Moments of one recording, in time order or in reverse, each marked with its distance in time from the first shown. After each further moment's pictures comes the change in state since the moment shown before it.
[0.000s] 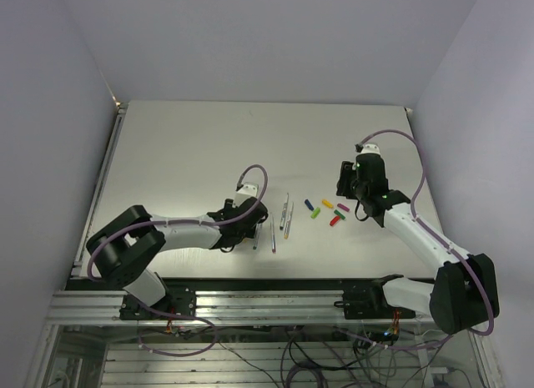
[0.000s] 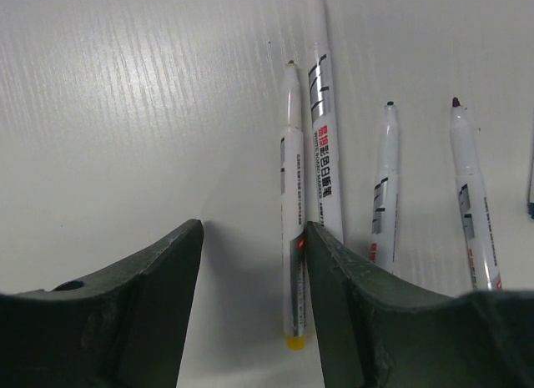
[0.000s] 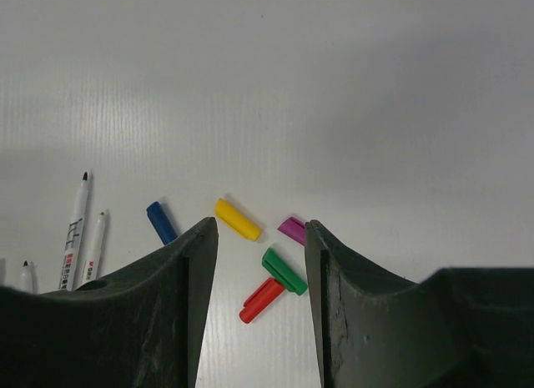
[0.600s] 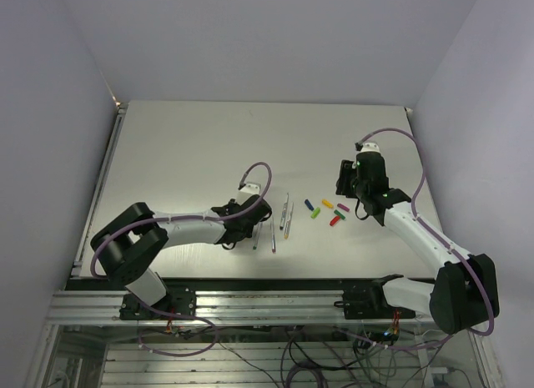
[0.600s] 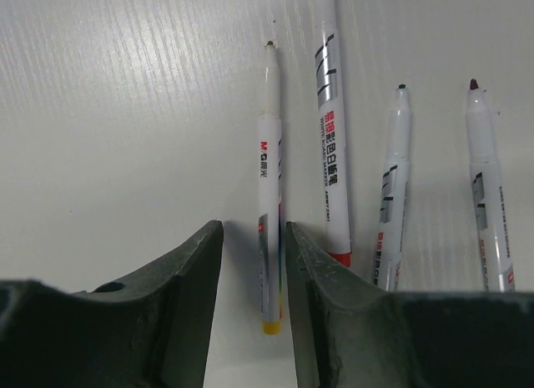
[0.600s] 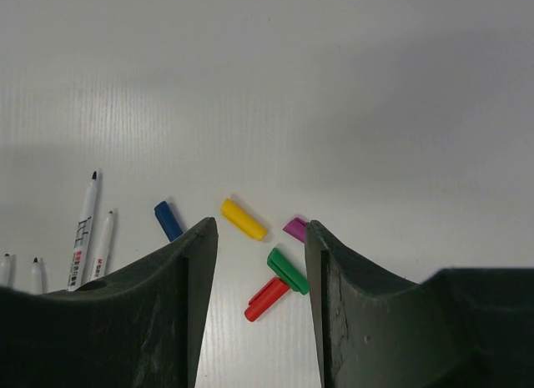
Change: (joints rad) left arm 0.000 0.035 0.082 -0.145 0.012 -0.014; right arm 0.000 0.003 0.024 -0.017 -0.013 0.000
